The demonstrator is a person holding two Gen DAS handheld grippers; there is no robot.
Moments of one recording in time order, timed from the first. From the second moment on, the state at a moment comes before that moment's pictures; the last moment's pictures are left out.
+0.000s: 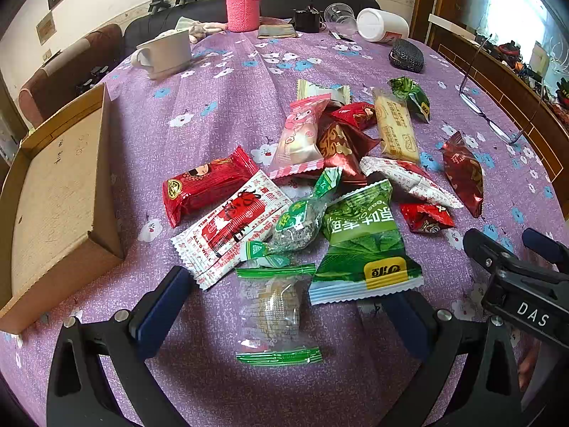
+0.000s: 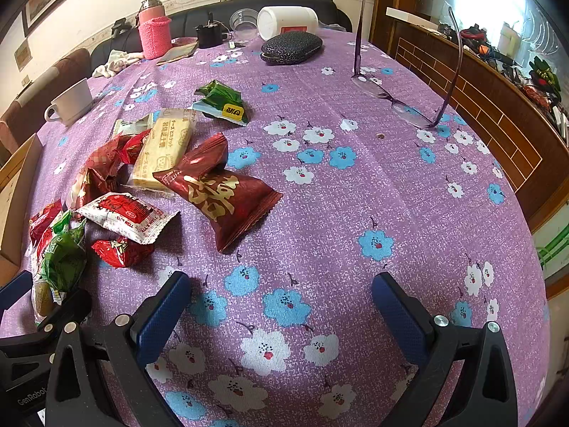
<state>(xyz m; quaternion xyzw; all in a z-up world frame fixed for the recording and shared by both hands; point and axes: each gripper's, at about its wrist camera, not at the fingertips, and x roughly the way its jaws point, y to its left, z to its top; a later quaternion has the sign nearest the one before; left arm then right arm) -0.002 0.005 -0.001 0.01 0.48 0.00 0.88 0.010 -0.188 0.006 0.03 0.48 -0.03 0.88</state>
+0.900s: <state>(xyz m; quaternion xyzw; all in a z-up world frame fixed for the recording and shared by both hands) -0.003 0.006 0.000 0.01 0.50 -0.03 0.87 0.011 -0.190 0.006 0.02 0.48 -0.02 0.88</state>
